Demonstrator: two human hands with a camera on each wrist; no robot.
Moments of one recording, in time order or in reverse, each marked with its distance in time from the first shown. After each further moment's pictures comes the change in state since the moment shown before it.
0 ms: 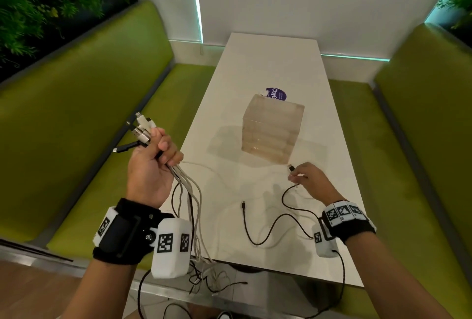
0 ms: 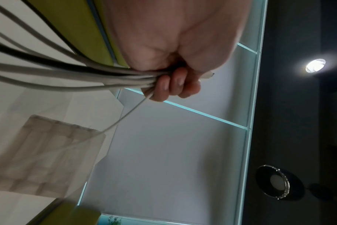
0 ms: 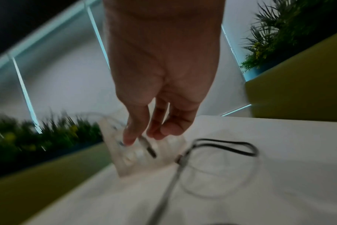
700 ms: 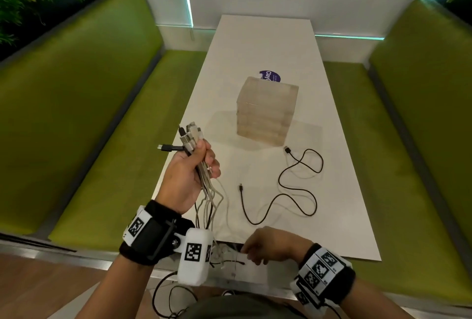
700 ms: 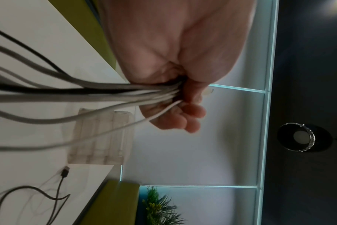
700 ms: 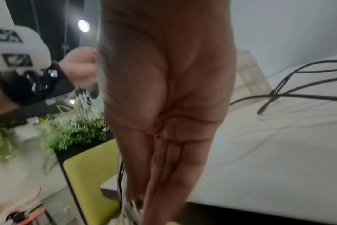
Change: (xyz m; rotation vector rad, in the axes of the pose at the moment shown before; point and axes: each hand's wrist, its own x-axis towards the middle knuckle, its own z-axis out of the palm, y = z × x) left_hand -0.036 -0.048 0.013 0.192 -0.157 -0.284; right_hand -0.133 -0.036 0.107 -0.197 -0.871 -0.053
